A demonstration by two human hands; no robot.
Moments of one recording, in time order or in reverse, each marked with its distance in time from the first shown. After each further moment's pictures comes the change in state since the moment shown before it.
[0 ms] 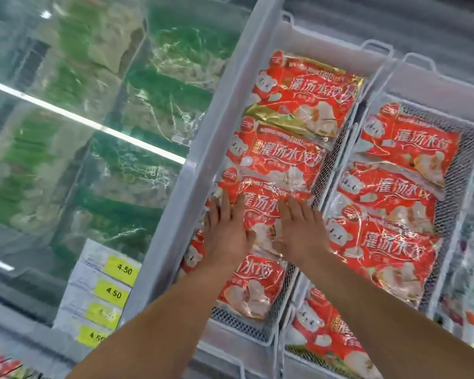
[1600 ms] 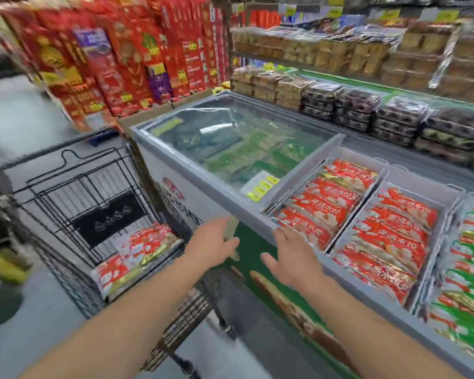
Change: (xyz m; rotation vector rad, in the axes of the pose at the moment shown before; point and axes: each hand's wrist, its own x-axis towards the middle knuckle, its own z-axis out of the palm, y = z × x) left_hand -0.574 -0.130 -0.041 -0.279 0.450 -0.153; right_hand -0.485 -0.192 0.127 0.018 0.522 -0.483
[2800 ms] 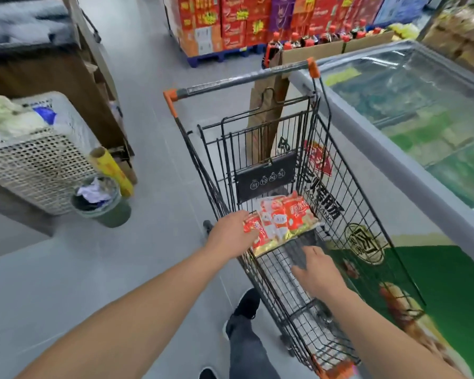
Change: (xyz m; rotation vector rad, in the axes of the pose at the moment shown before) left_hand -0.034 -0.525 -0.151 -0.316 0.019 -0.304; right_hand 0.162 -0.433 0.274 -0.077 -0.415 0.068
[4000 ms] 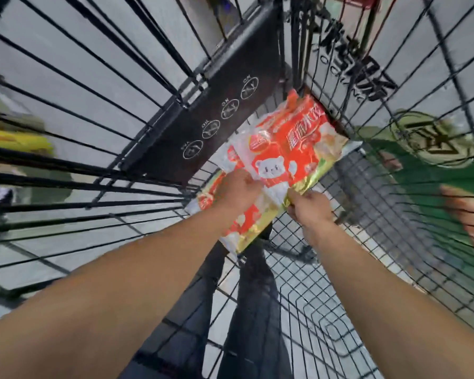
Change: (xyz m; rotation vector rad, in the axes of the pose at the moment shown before) left_hand 0.335 -0.084 0.227 0.032 -0.472 -0.366; right_hand 0.310 0.058 0.124 1.221 -0.100 0.899
